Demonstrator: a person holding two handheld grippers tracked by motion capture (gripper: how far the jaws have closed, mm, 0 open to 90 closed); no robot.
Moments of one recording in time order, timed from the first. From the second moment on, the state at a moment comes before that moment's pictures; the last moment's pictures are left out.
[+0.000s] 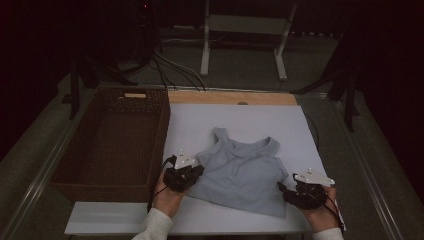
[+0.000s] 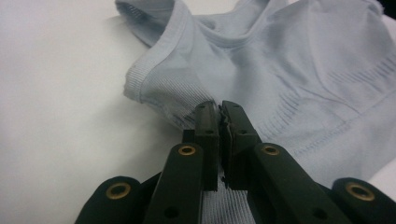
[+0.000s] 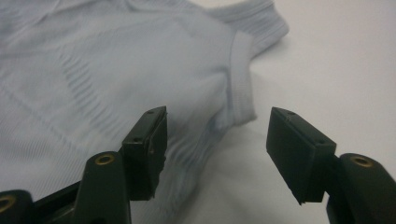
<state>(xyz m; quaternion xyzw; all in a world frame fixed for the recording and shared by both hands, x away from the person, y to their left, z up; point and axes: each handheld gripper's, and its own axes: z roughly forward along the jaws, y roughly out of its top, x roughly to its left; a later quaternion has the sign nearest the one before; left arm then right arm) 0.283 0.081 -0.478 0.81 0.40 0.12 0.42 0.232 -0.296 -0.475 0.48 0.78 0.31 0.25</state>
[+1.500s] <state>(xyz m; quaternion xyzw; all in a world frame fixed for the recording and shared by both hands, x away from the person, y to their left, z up) 0.257 0.096 -0.490 0.81 0.39 0.10 0.42 0.208 -0.283 -0.503 0.47 0.82 0.27 0.18</state>
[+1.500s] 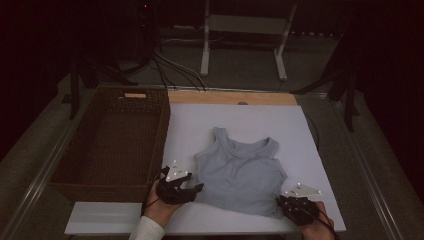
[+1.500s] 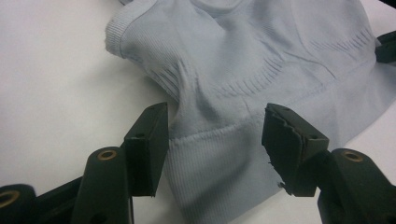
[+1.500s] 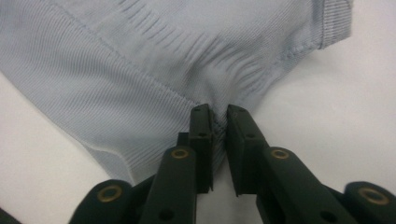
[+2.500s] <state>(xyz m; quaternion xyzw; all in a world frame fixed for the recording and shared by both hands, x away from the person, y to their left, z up) 0.264 0.082 -0.486 0.83 0.39 0.15 0.38 0.212 -0.297 -0.501 0.47 0.82 0.24 0.23</state>
